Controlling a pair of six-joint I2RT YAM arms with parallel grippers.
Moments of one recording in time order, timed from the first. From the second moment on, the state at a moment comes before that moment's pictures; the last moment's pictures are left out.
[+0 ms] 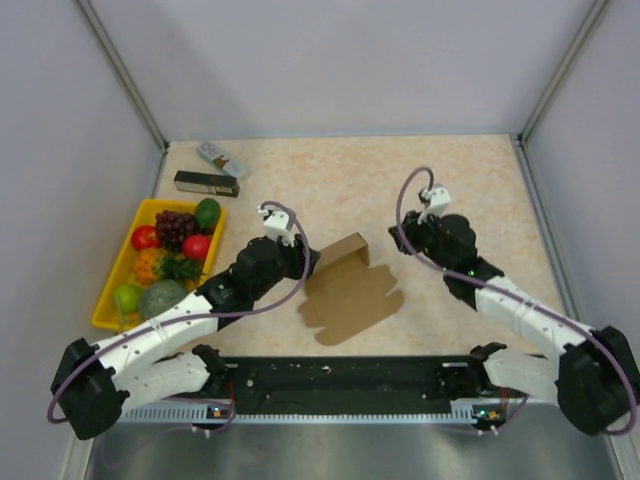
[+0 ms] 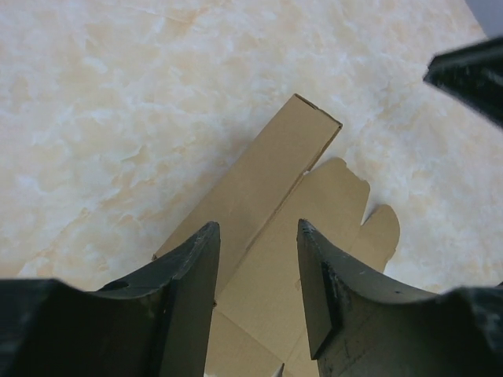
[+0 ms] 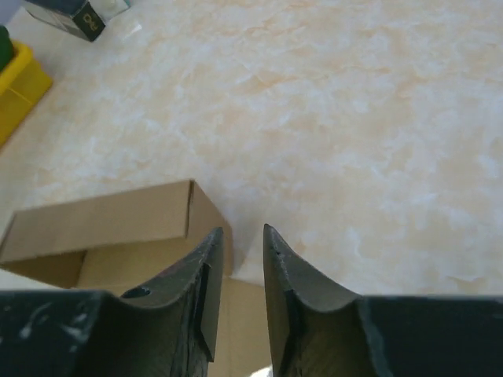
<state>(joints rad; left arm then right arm) -0.81 0.97 0.62 0.01 -0.22 -0.44 0.55 1.01 0.47 0.29 0.05 0.20</state>
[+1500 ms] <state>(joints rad) -0.77 1.09 0.53 0.07 -0.04 -0.44 0.35 1.59 0.67 0.82 -0.86 1.06</state>
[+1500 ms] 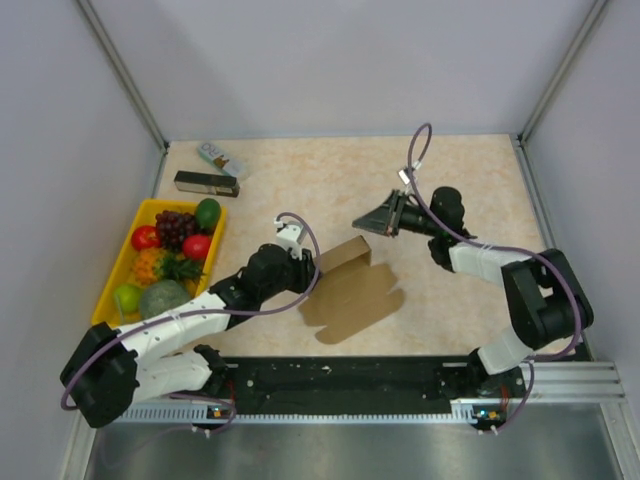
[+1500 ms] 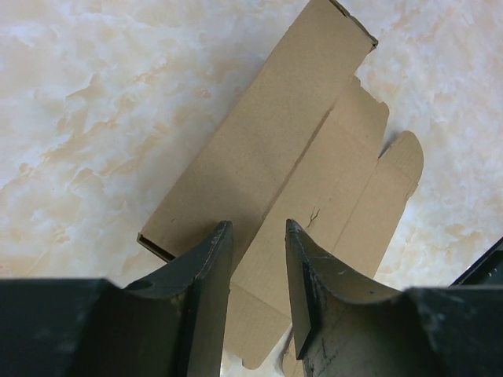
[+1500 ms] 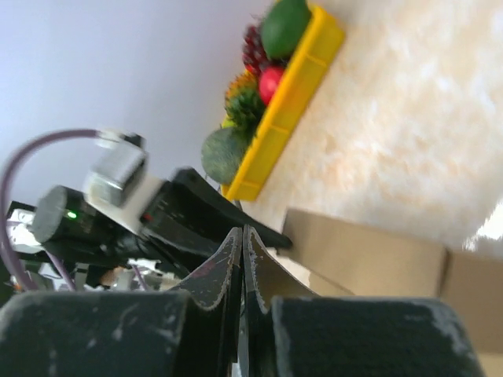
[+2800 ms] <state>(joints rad) -0.77 1.25 0.89 -0.33 0.01 -0.12 0.33 0.86 0.47 -0.08 -0.48 0.83</state>
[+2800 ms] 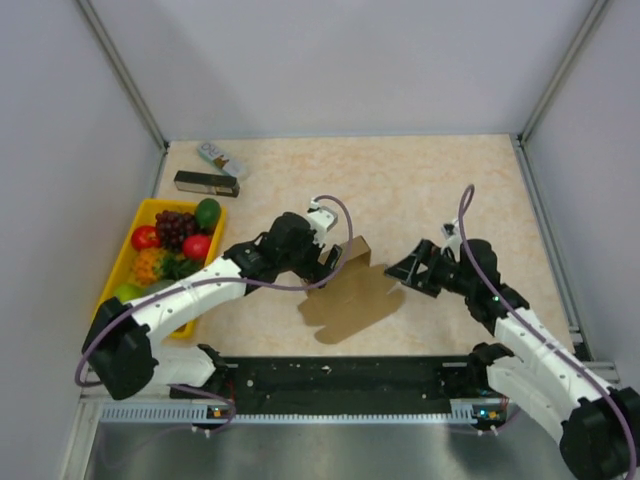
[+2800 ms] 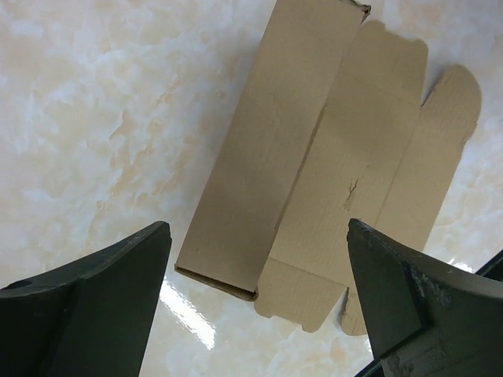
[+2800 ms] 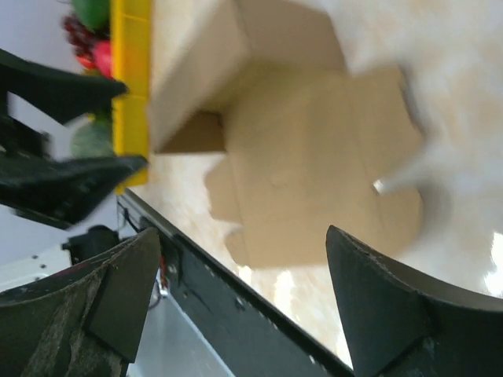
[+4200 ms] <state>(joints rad) -0.81 0.92 0.93 -0.43 0.05 -0.23 0.29 1.14 0.39 -0.01 -0.54 0.71</state>
